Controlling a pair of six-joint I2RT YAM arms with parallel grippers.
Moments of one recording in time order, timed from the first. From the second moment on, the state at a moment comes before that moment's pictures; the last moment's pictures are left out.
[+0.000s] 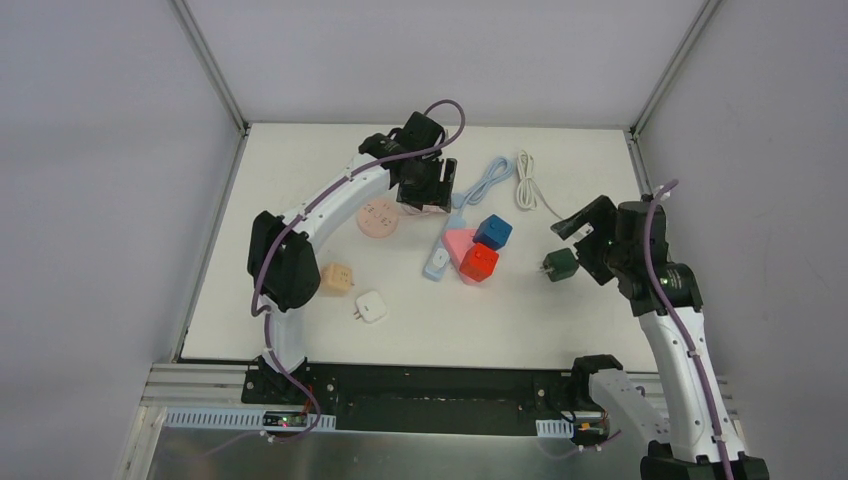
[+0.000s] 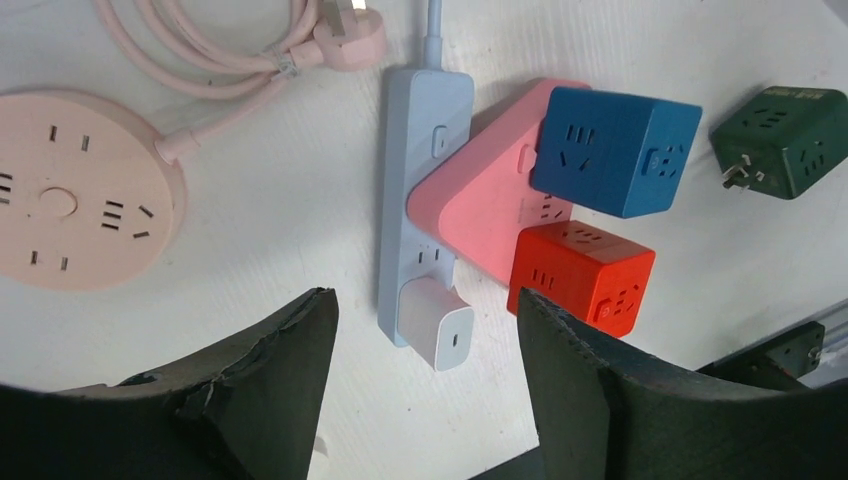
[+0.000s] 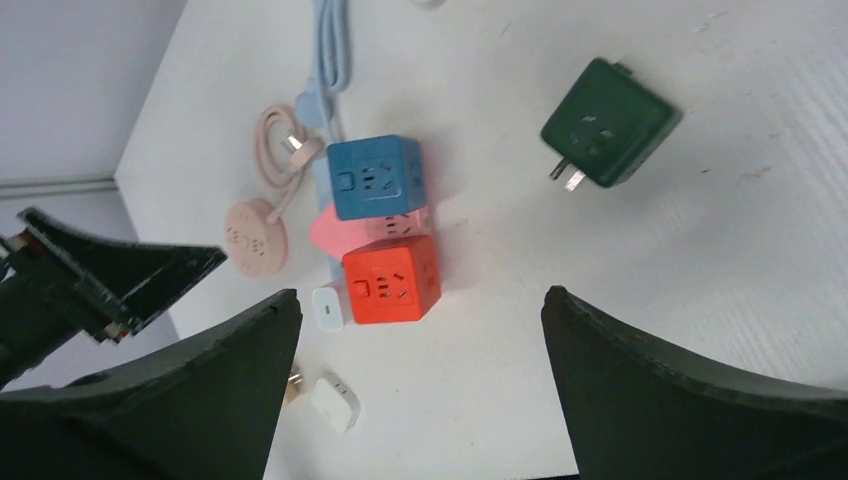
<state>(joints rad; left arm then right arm) -0.63 1.95 1.86 -0.91 0.08 -0.39 0.13 0.83 0.99 -0.89 0.06 0.91</state>
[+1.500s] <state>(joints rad) -0.63 2.16 1.86 -0.86 0.20 -0.47 0.40 1.62 1.07 -0.42 0.05 1.00</state>
